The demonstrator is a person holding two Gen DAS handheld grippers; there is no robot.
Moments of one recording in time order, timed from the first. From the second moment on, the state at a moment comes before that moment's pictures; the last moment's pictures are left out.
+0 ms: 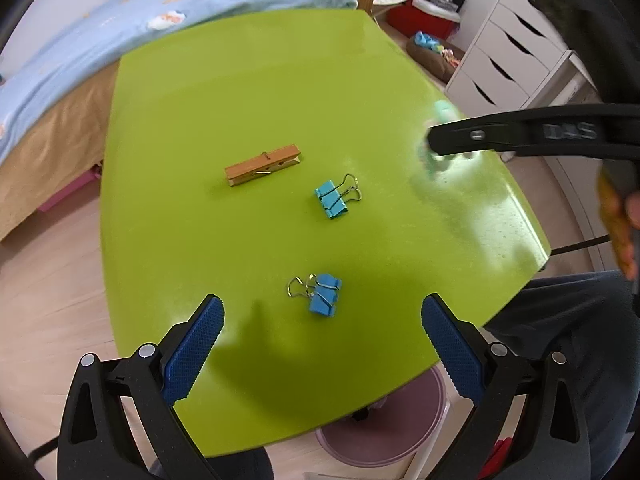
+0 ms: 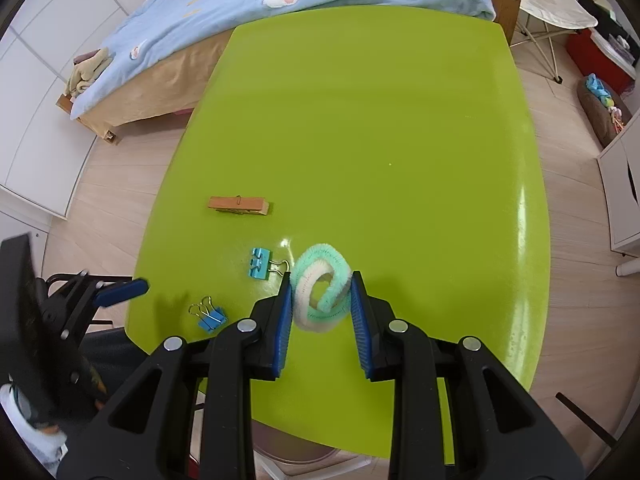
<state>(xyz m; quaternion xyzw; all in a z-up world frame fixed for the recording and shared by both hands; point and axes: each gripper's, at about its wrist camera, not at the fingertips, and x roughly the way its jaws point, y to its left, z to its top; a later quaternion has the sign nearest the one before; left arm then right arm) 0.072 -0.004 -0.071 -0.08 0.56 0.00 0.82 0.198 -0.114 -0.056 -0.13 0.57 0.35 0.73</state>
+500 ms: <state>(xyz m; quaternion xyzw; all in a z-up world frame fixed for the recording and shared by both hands) 0.086 0.002 -0.093 -0.11 0.58 -0.01 0.80 0.197 -0.119 -0.060 -0.13 0.57 0.35 0.73</state>
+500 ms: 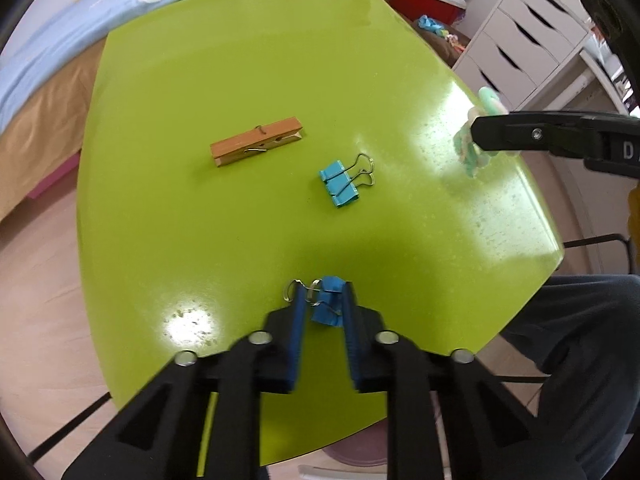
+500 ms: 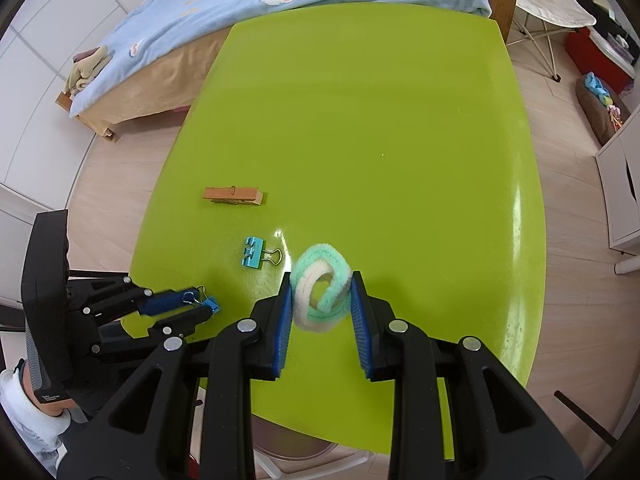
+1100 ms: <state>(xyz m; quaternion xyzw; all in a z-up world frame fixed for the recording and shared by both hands) 0.052 -0.015 -0.036 -0.07 0.54 0.01 0.84 0.150 -0.145 -0.029 -0.15 0.52 0.37 0.75</state>
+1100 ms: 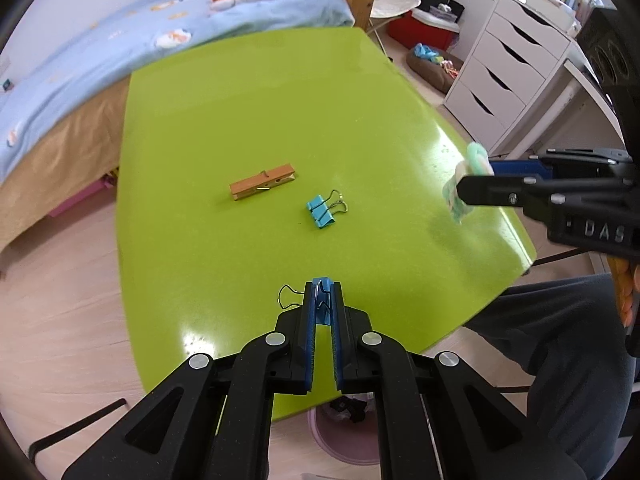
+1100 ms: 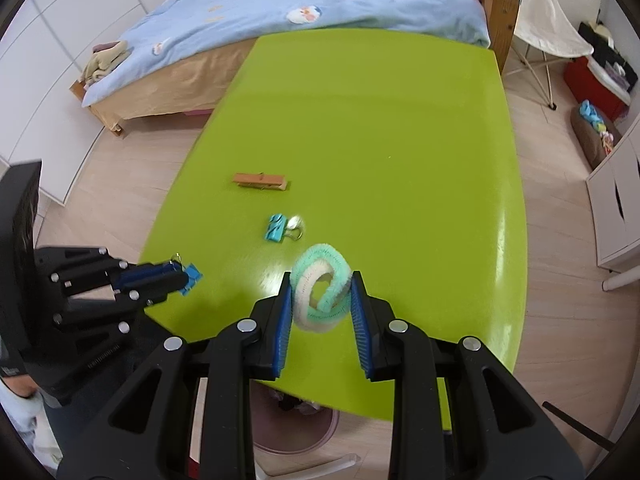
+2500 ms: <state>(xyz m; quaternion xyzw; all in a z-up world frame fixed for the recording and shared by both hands) -0.080 -0.077 -0.016 -0.07 0.51 -0.02 0.85 -0.015 -0.213 -0.057 -0.18 0.53 0.44 0.71</state>
